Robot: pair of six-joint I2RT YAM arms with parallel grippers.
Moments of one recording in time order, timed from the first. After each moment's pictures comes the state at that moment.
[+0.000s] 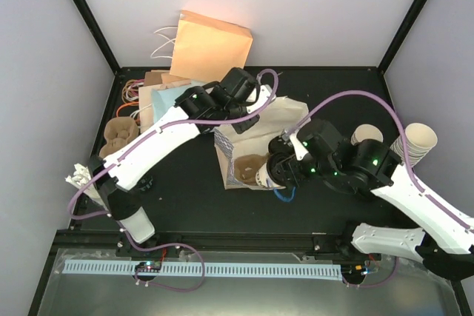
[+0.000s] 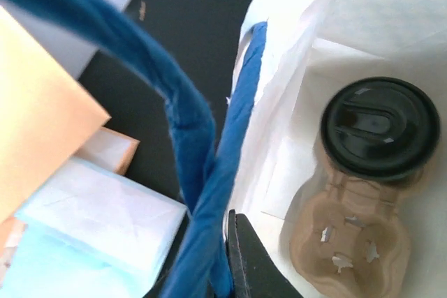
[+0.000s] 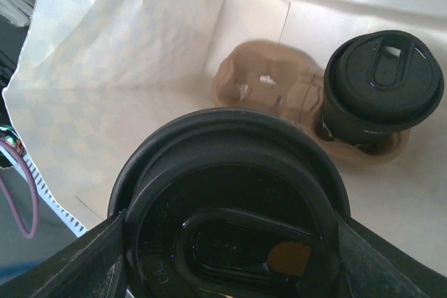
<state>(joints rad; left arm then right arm) -0.85 1.70 1.88 -1.04 -0.16 0.23 0.92 1.06 1.39 -1.25 -0.03 0.35</state>
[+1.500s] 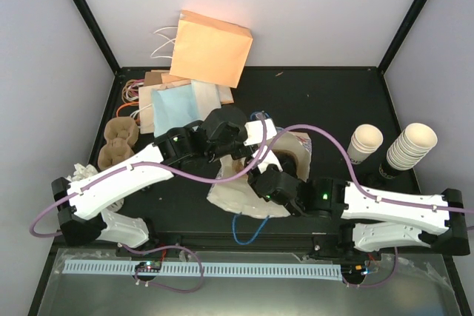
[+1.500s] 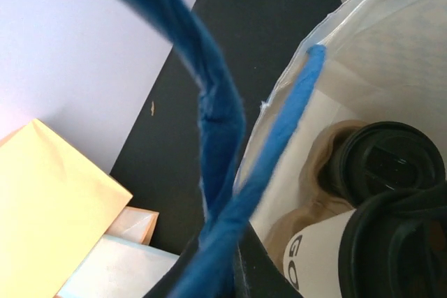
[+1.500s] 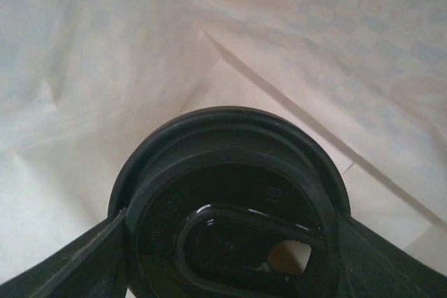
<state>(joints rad) -1.06 1.35 1.44 -0.66 -0.28 0.43 1.37 1.09 0.98 -0.66 0.69 0.32</state>
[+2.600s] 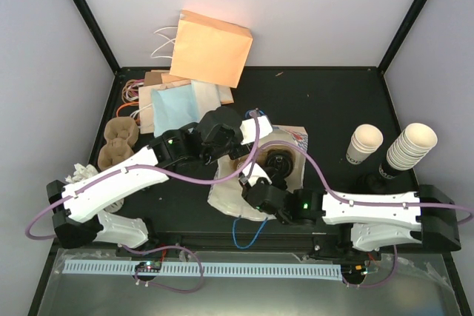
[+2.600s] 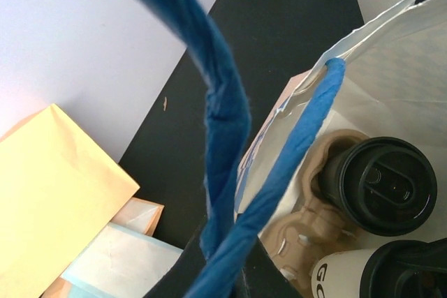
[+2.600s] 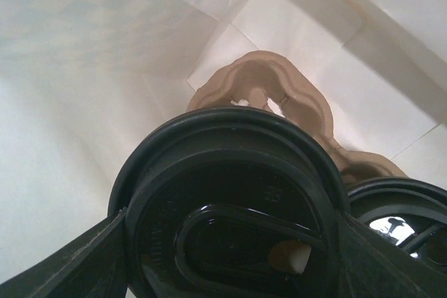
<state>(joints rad) -1.07 1.31 1.41 -0.64 -0.33 0.36 1.37 1.17 0.75 -0.37 0.66 0.24</state>
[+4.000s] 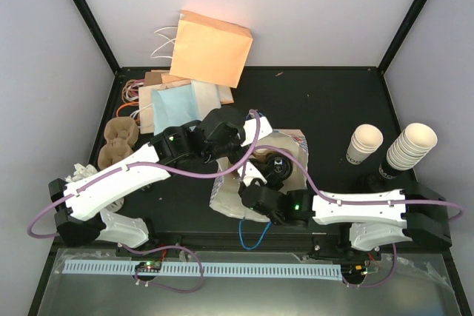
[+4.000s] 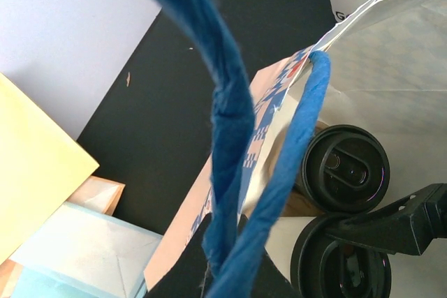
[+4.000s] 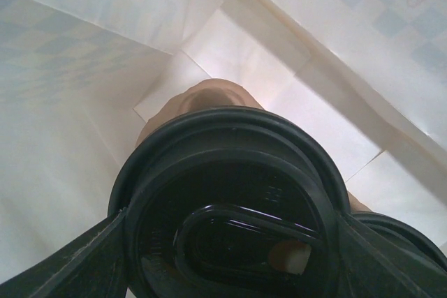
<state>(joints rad) -1.07 1.34 1.47 -0.77 -0.27 0.25 1.37 1.26 0.73 -0.25 0.78 0.16</state>
